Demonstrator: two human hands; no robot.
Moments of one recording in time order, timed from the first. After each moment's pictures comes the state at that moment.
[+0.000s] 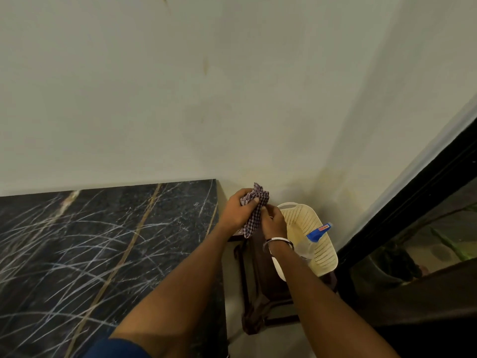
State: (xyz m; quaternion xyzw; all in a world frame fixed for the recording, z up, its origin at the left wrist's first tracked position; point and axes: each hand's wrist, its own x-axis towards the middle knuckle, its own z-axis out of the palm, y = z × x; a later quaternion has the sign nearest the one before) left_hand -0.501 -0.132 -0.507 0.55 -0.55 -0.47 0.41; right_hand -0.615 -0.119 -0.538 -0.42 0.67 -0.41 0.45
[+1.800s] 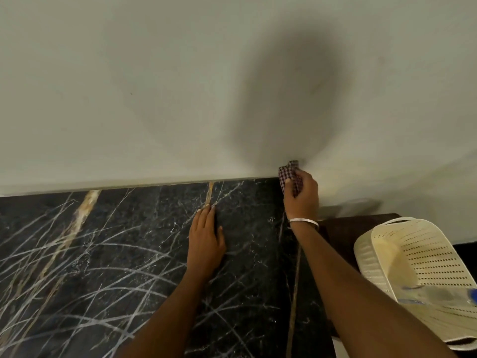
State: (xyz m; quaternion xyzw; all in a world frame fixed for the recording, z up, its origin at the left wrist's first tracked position) left_hand -0.196 -0.209 -0.695 0.75 -0.59 -0.22 0.21; right_hand -0.406 -0.321 -0.674 -0.53 0.70 -0.42 0.24
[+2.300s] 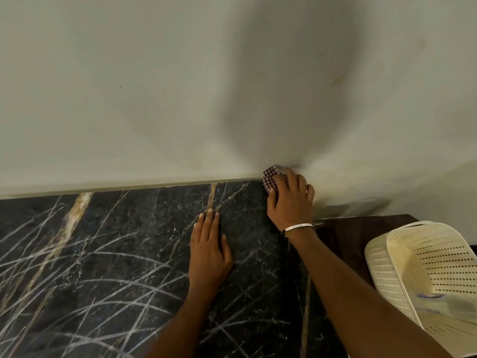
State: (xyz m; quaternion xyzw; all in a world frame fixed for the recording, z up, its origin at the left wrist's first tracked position) left_hand -0.195 -0.202 -0.717 0.75 -0.61 -0.15 0.21; right_hand -0.379 -0.332 -0.699 -0.74 0.66 -0.13 0.00
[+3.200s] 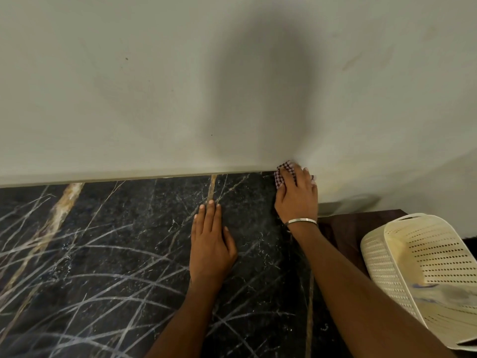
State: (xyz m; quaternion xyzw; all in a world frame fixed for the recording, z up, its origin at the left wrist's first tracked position) left_hand -0.196 -0.201 -0.720 0.75 -0.62 -0.14 0.19; right_hand -0.385 -0.324 -0.713 -0.70 0.70 -0.13 0.03
